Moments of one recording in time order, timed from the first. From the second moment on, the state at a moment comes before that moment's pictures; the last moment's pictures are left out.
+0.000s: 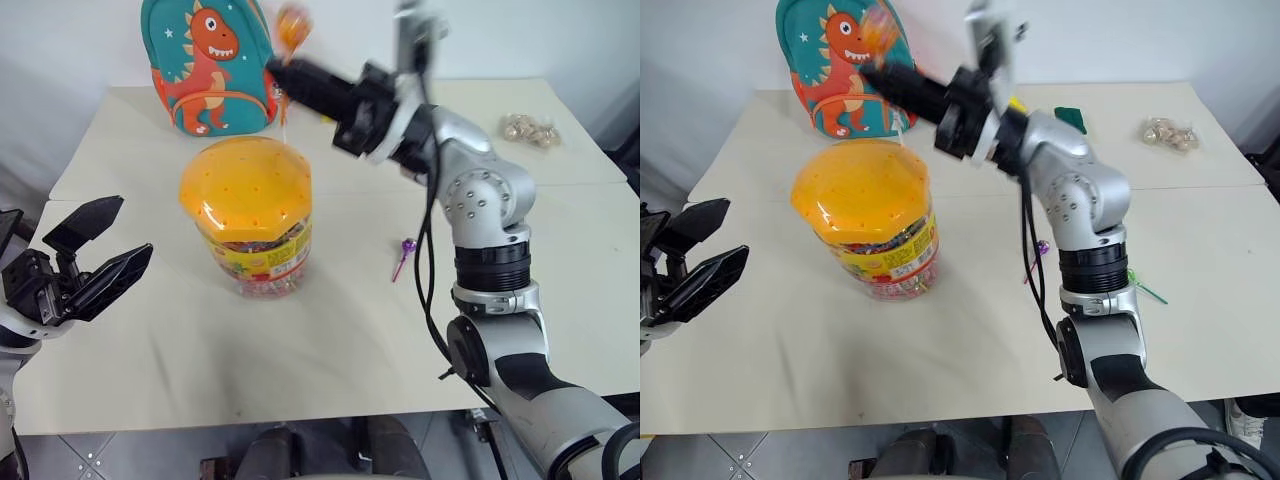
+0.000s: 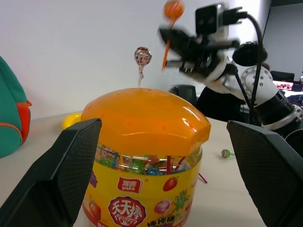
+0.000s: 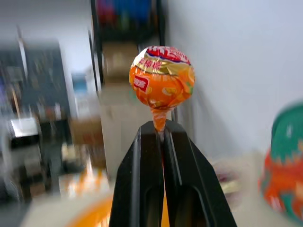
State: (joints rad) left arm 0.02 0.69 0.70 -0.38 -1.09 0.42 -0.92; right arm -1.15 -0.19 -0.17 0.13 0.74 0.58 0.82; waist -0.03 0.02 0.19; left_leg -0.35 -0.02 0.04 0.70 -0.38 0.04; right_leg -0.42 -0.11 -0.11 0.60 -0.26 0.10
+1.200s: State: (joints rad) left arm 0.04 0.76 0.64 -0.38 -0.99 0.40 -1.06; right arm -0.66 -0.90 -0.13 0.37 0.39 0.25 1.25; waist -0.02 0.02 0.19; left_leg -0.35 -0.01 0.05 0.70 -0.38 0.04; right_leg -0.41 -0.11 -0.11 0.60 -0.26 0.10
